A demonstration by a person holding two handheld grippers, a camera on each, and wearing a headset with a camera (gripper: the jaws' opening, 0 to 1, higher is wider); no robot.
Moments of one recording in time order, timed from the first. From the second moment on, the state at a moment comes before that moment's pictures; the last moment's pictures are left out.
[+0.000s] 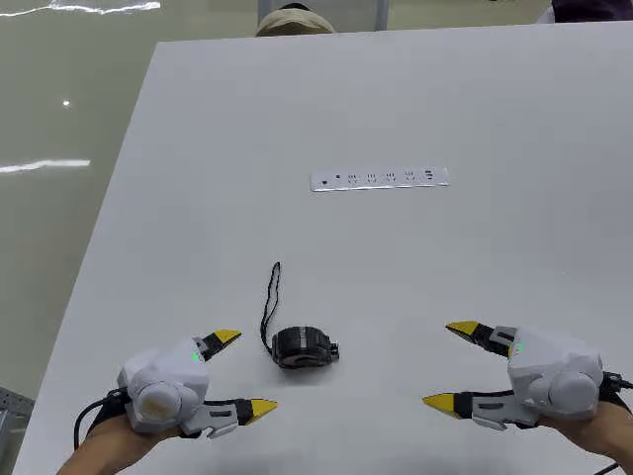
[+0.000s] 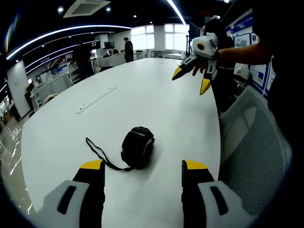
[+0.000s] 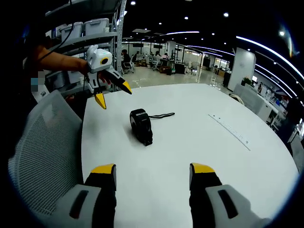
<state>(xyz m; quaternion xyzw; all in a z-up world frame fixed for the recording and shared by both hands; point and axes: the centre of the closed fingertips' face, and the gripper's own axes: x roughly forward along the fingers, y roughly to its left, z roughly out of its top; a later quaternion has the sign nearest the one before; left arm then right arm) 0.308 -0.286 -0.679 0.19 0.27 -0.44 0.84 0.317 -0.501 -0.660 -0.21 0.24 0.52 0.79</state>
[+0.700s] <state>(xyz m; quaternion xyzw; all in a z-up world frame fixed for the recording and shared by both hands) 0.327 -0.299 -0.702 0.24 0.28 -0.48 0.80 0.334 -0.464 -0.680 -0.23 0.23 0.58 0.75</state>
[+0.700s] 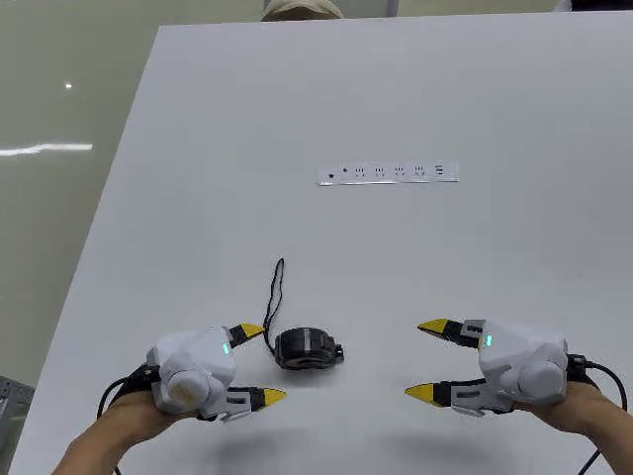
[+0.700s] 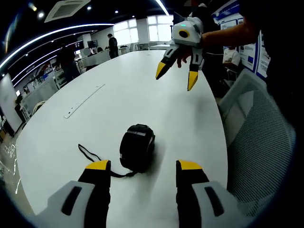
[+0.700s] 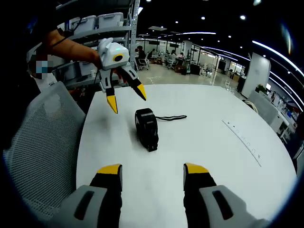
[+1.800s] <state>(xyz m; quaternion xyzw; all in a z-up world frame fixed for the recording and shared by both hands) 0.349 -0.315 -0.736 0.28 0.29 -0.52 0.75 0.358 -0.409 -0.730 -0.27 0.23 0.64 0.68</state>
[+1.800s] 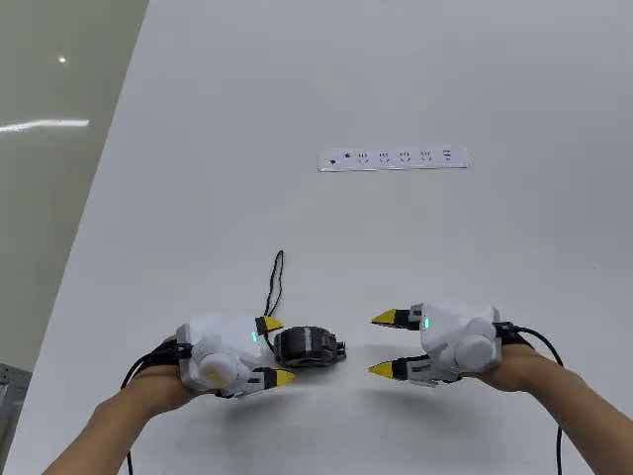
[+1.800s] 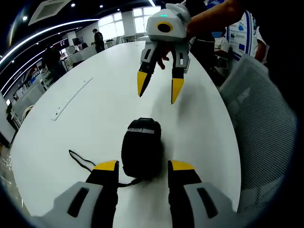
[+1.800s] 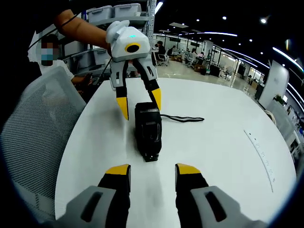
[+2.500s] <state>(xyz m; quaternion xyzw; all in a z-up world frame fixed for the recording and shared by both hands) 0.356 -0.318 -0.745 0.28 0.29 -0.53 0.75 0.355 -0.382 -0.764 -0.29 0.23 0.67 0.64</state>
